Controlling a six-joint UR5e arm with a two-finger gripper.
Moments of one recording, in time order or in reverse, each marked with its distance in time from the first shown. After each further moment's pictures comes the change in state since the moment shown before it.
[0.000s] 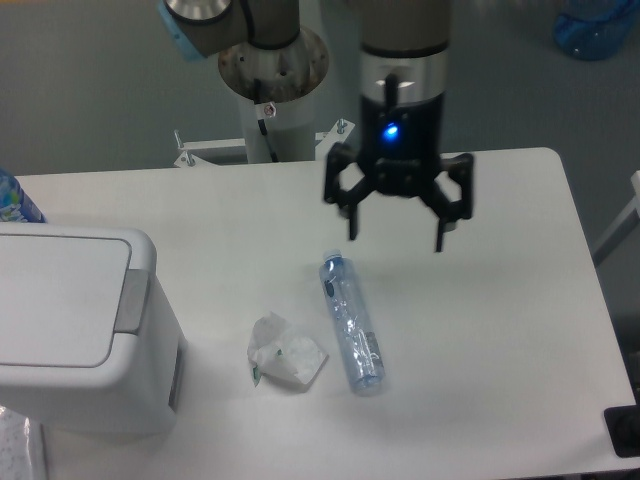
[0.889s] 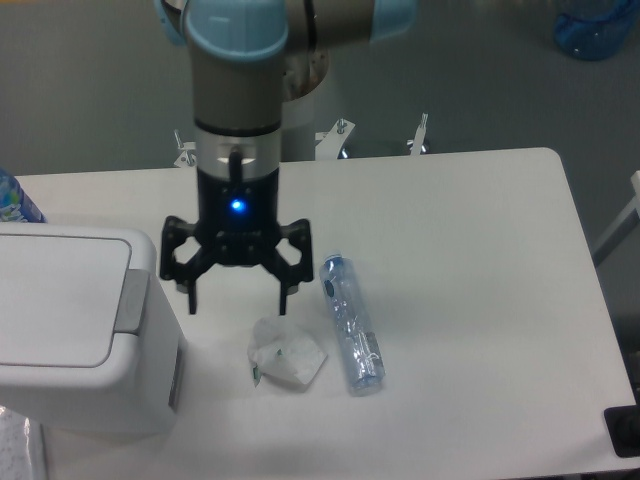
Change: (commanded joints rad) arm -0.177 -0.068 -0.002 0.091 -0.008 -0.343
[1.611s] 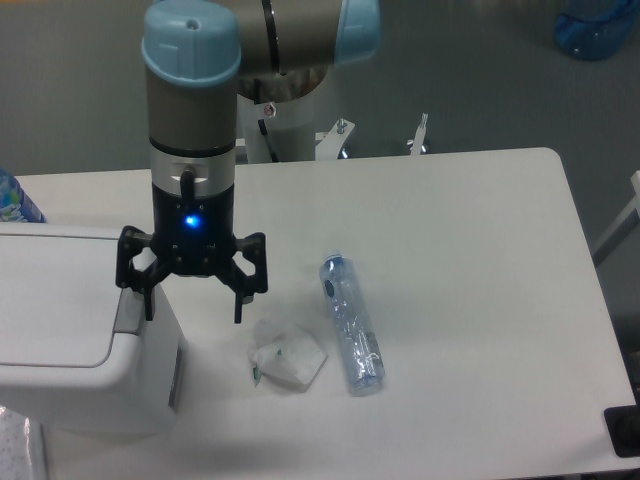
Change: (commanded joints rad) arm -0.034 0.005 -0.031 -0.002 0.000 -0.022
